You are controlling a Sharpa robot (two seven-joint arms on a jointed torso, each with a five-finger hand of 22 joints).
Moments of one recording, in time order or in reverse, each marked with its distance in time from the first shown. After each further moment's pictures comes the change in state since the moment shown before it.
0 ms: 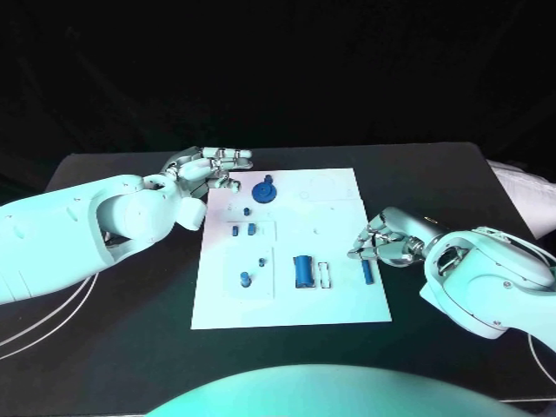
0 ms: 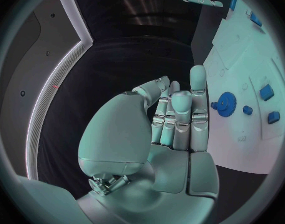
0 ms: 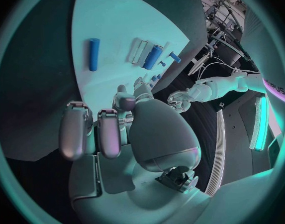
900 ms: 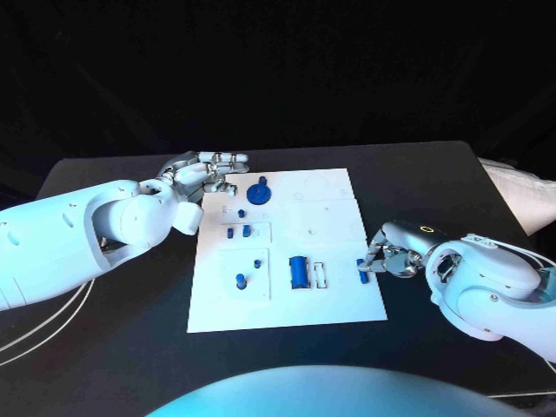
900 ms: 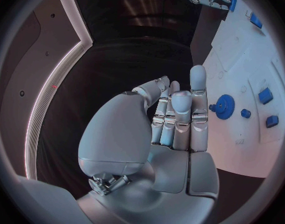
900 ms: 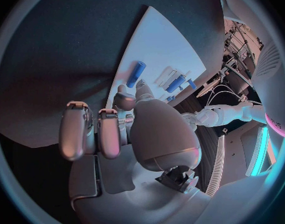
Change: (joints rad) left arm -0.009 0.000 0.000 -0.001 0.000 0.001 0.000; left_hand 0.000 0.000 0.000 0.000 0.000 -0.001 -0.001 0.000 0.000 0.000 0.000 0.000 0.000 0.000 0.000 0.000 0.000 0.000 0.000 0.000 0.000 0.000; right arm -0.044 0.006 -0.009 -0.069 -0.207 0.135 -0.018; right_hand -0.022 0.003 0.000 0.052 0.010 0.015 -0.008 -0.008 0.000 0.000 0.000 -0.009 0.002 0.000 0.000 0.004 0.001 0.000 0.000 0.000 0.000 0.010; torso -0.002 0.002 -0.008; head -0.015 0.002
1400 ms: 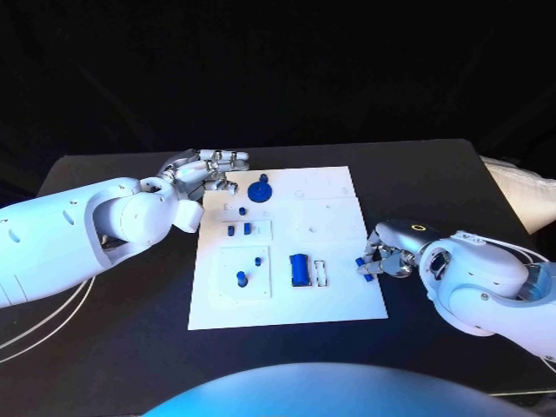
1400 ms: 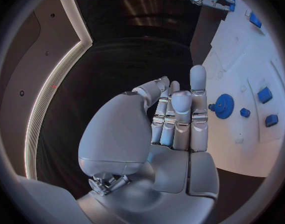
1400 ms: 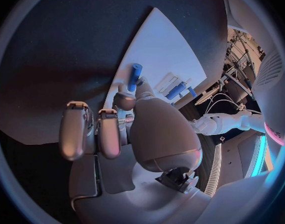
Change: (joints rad) left arm -0.001 -0.002 0.000 0.001 0.000 0.001 -0.001; left_hand -0.004 0.004 0.000 0.000 0.000 0.000 0.000 0.004 0.000 0.000 0.000 0.000 0.001 0.000 0.000 0.000 -0.002 0.000 0.000 0.000 -0.004 -0.001; right arm -0.002 0.040 0.003 -0.021 -0.075 0.076 -0.003; right_hand 0.030 -0.041 0.006 -0.006 -0.055 0.007 0.000 -0.009 0.006 0.000 0.000 -0.012 -0.002 0.000 0.000 0.000 0.000 0.000 0.000 0.000 0.000 -0.001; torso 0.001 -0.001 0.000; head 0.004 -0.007
